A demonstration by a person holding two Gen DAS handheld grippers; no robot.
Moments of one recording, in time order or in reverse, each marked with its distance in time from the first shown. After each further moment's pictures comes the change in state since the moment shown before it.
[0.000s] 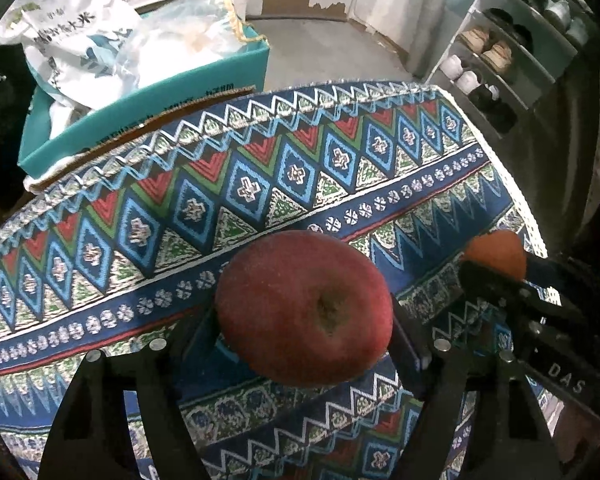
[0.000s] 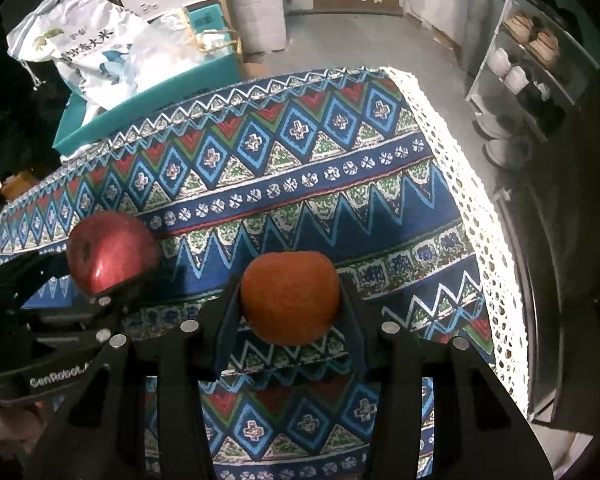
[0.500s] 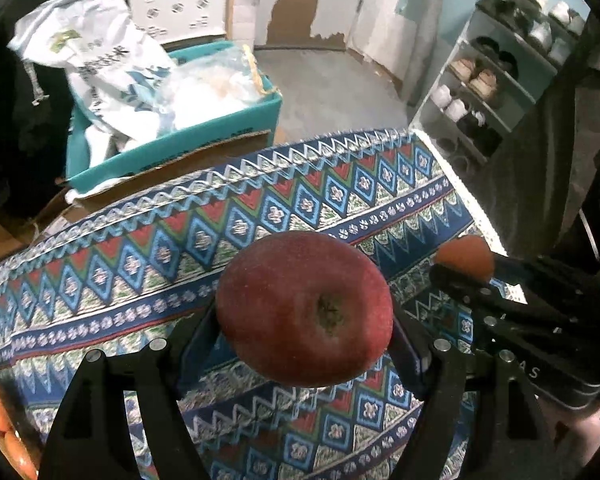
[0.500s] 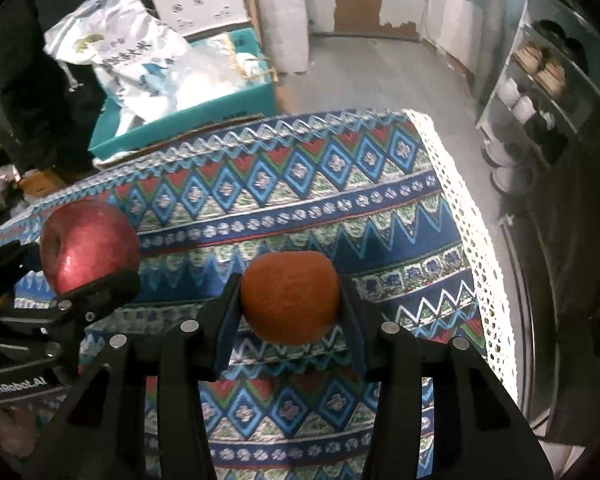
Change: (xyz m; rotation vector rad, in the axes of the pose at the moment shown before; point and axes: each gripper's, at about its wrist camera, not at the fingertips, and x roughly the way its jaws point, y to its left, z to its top) left arm -0.081 0.015 -0.008 -0.016 -0.097 -0.006; right arm -0.043 0.032 -0.003 -0.068 -0.072 0.029
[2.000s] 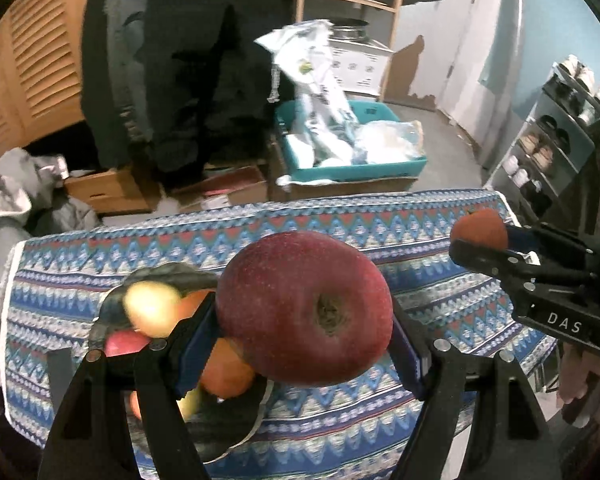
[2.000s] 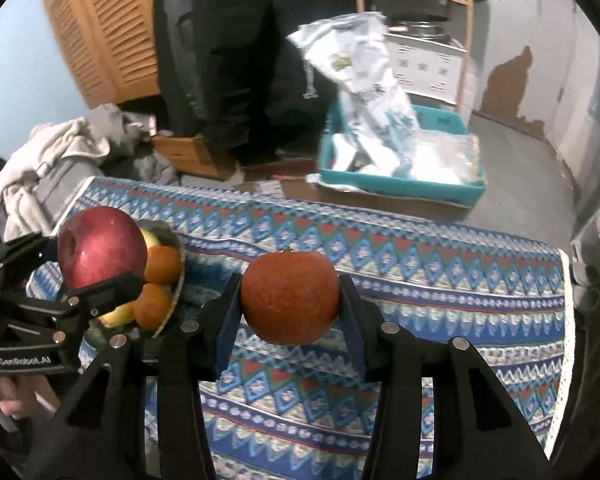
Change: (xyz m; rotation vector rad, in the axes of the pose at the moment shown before) left arm -0.201 0.191 -0.107 -0.190 -0.157 0.224; right arm -0.095 0.247 -0.002 -0.357 -0.103 0.290
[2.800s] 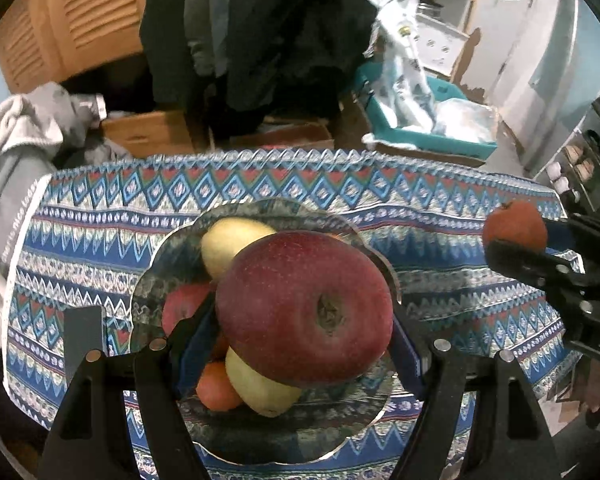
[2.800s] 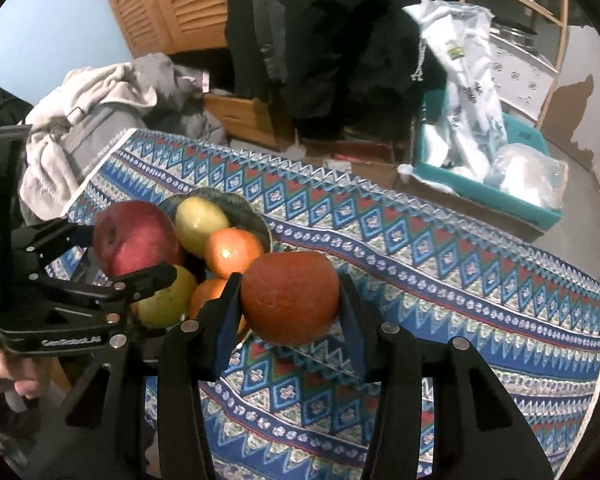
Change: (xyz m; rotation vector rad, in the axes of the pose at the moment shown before) left arm 0.044 0.105 -0.041 -0.122 0.110 0.079; right arm 0.071 0.099 0.008 -0.142 0.099 0.106
